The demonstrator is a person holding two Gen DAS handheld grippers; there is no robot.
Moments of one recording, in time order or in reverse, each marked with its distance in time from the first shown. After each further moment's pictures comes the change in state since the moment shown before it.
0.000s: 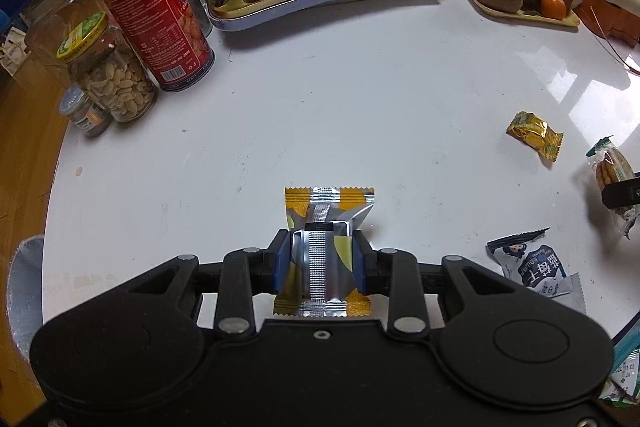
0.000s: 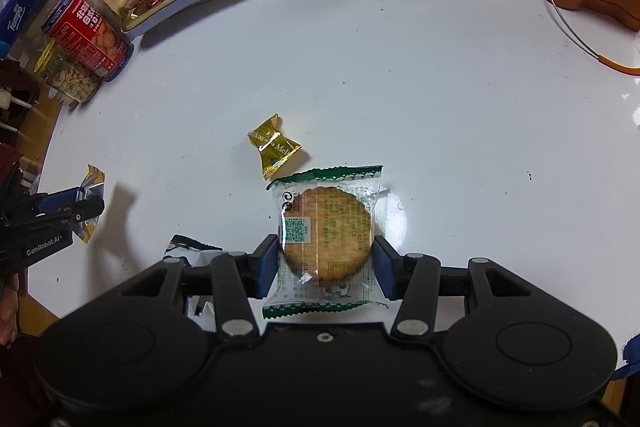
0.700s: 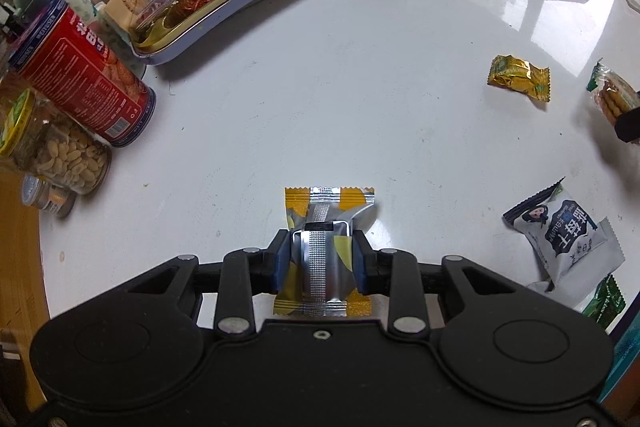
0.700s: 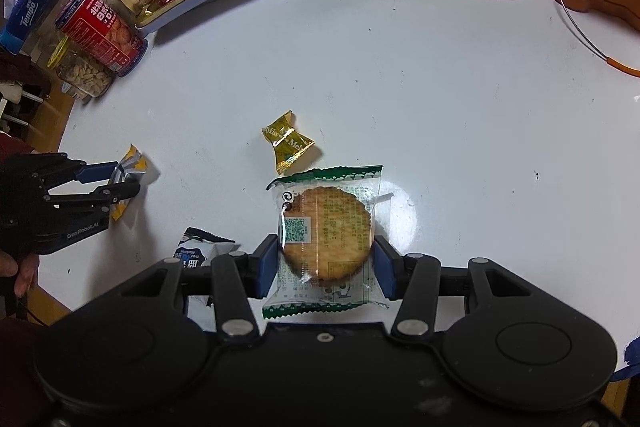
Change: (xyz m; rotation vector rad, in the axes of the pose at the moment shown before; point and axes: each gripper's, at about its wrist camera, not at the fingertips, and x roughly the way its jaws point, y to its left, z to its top) left arm 0.025 -0.013 0.011 0.290 0.038 -0.034; right arm -0.002 0.000 -0.002 -0.015 0.010 0.027
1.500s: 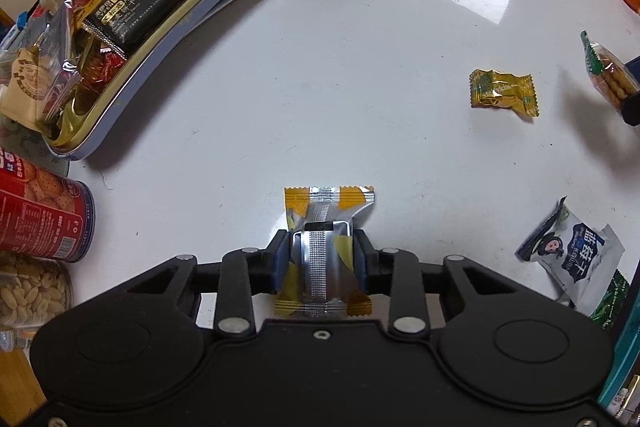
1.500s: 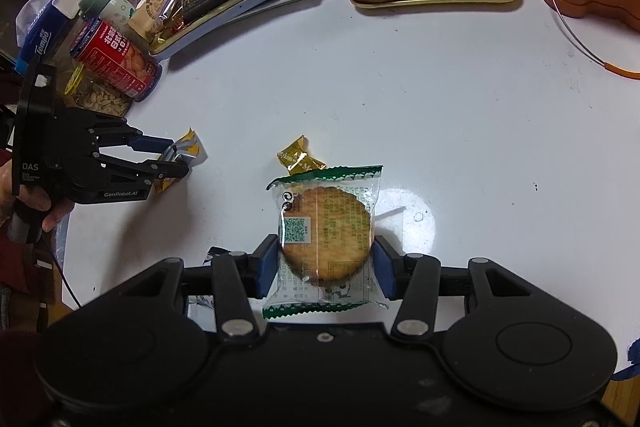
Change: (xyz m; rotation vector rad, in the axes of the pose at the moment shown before) left arm 0.030 0.011 0.056 0.269 0.036 -0.188; right arm -0.022 -0.005 0.002 0.039 -0.042 0.068
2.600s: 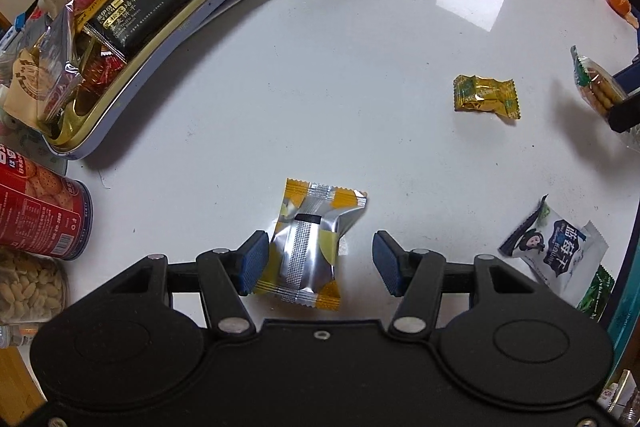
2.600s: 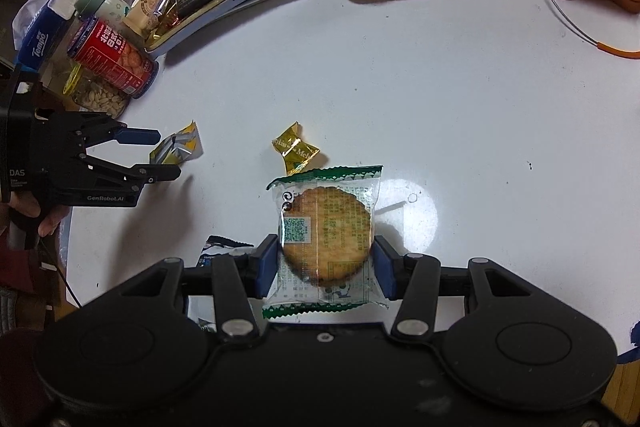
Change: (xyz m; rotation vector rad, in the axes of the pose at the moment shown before) left arm -0.008 0.009 -0.004 0.007 -0.013 -0.046; right arm 0.003 -0.005 -0.002 0.015 0.026 0.006
